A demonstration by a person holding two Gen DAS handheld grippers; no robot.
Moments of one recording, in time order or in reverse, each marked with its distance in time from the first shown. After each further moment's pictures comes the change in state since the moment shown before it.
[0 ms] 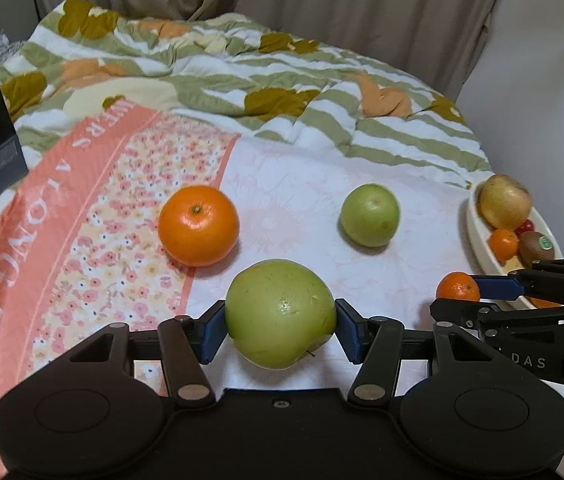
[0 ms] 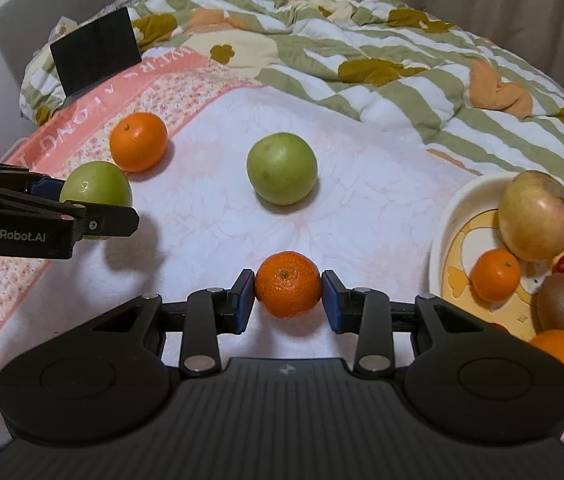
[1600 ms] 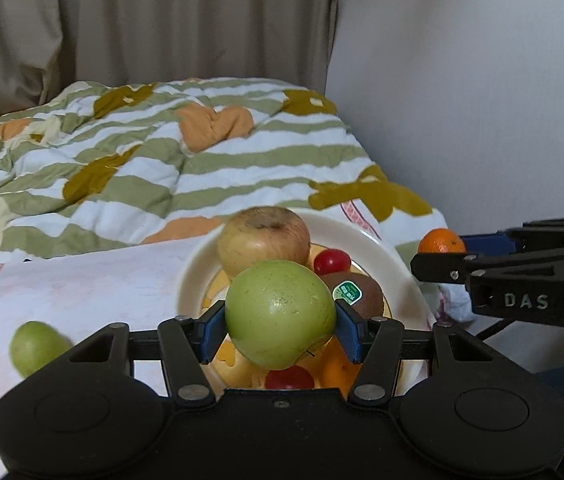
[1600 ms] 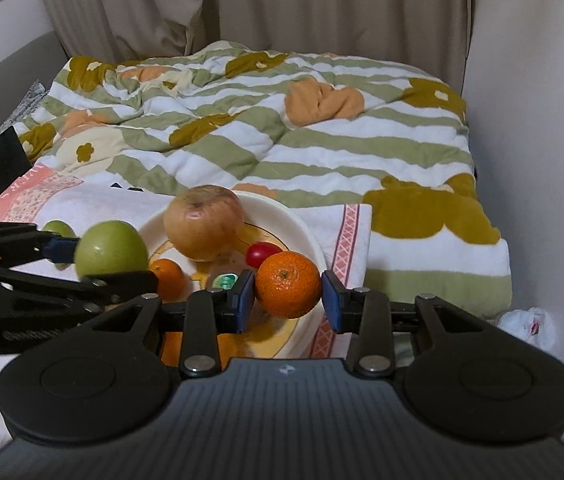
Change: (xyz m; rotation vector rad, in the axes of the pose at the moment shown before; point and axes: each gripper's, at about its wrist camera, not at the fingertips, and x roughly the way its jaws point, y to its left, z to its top) left arm 0.067 -0.249 0.035 0.323 -0.060 -0.151; right arm -0.100 -0.230 -0.056 0.292 -0.164 -0.174
